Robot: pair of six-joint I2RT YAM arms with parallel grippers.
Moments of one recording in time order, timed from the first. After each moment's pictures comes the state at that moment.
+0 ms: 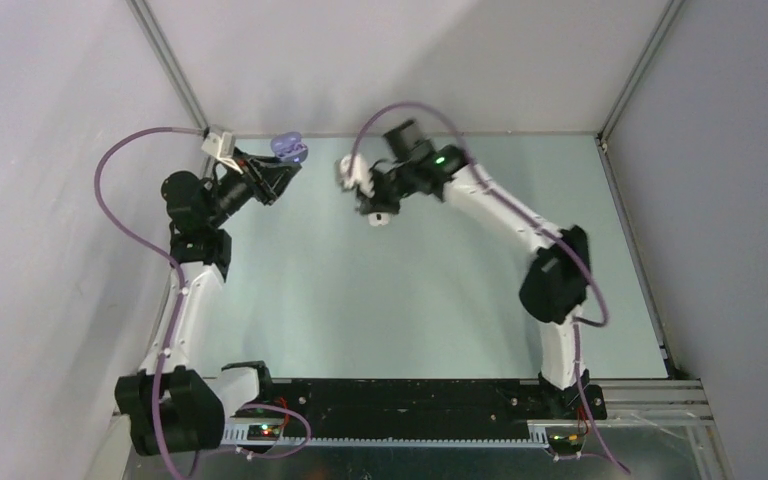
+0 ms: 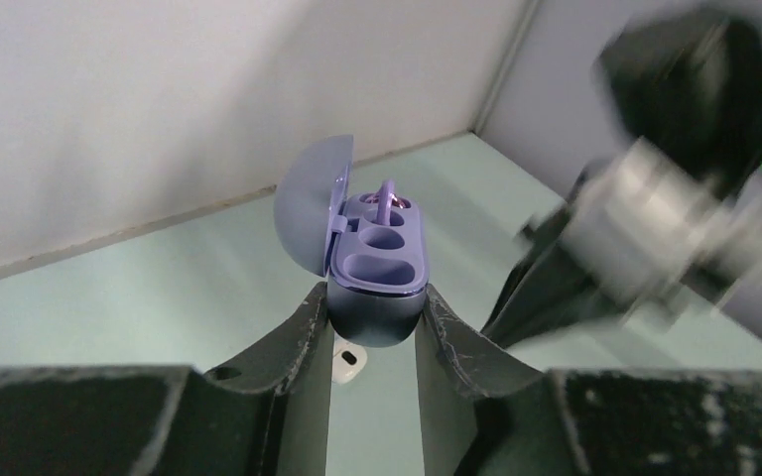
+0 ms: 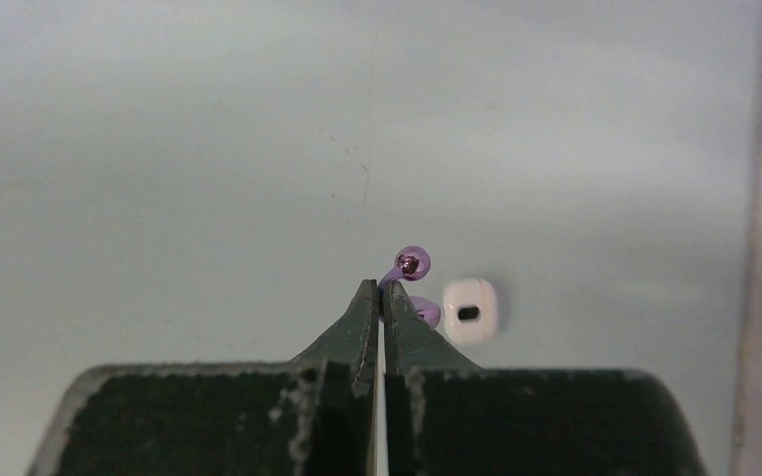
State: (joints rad) left arm 0.11 1.07 0.90 0.33 0.77 -0.36; right arm 0.75 2.05 1.95 -0.74 -0.56 -0.89
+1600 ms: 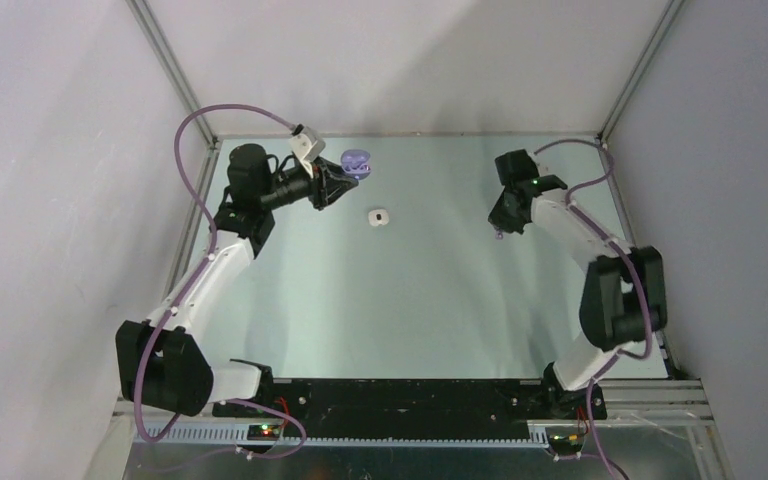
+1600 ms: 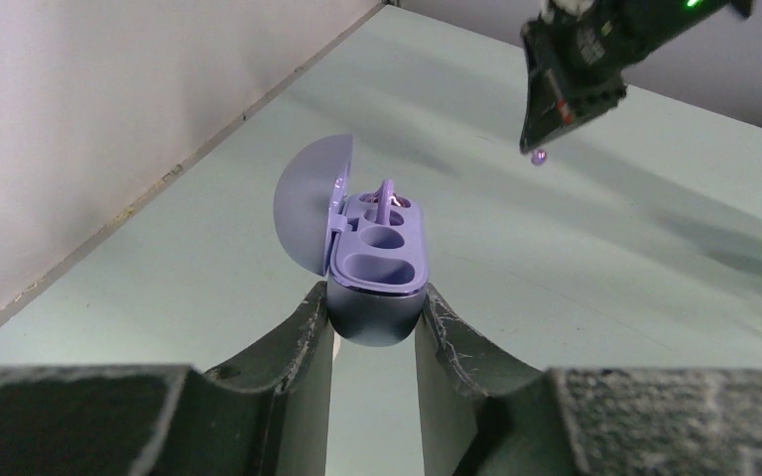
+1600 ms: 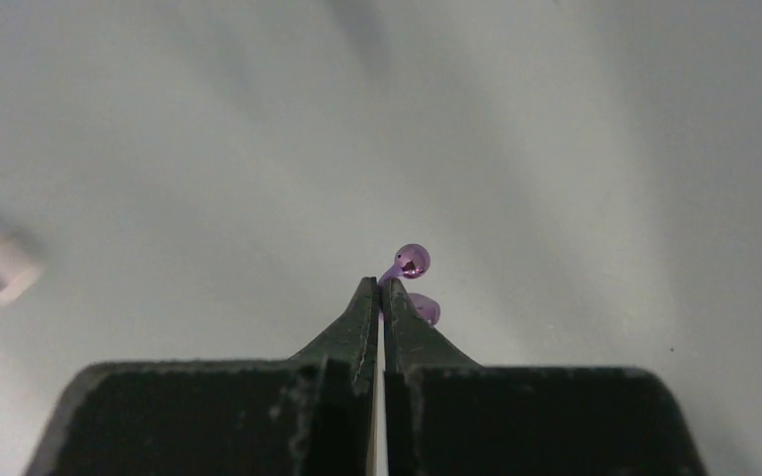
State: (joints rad) left arm -0.21 1.29 1.06 0.09 0.81 0.10; right arm 0.28 1.59 1.31 -0.69 0.18 0.68
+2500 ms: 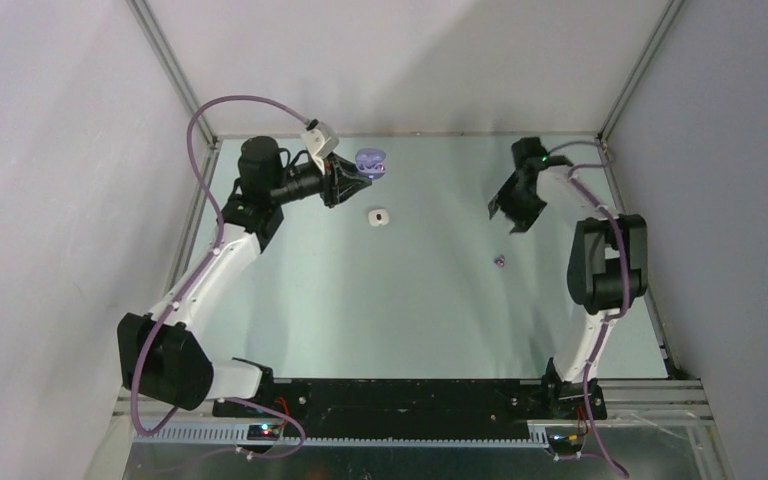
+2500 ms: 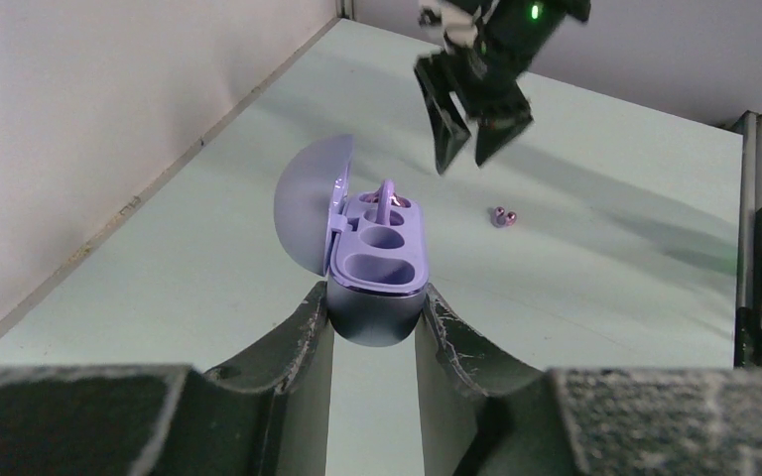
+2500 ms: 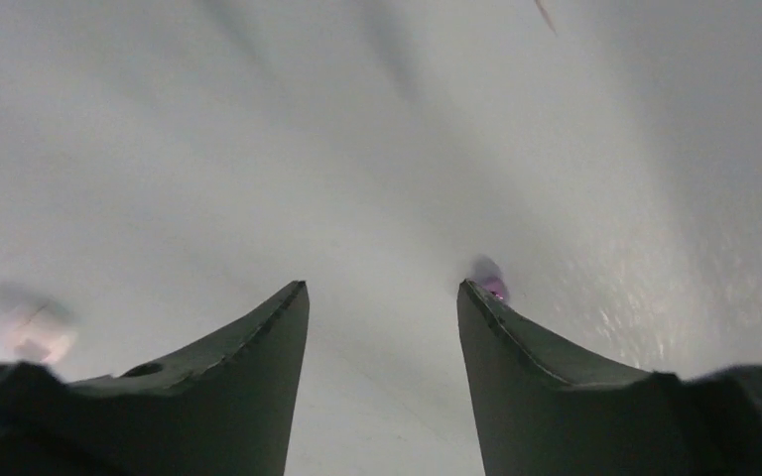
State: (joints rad) left arm -0.28 1.32 1.13 0.06 0.82 0.09; right arm 0.16 1.89 1.44 -0.82 0.11 0.90
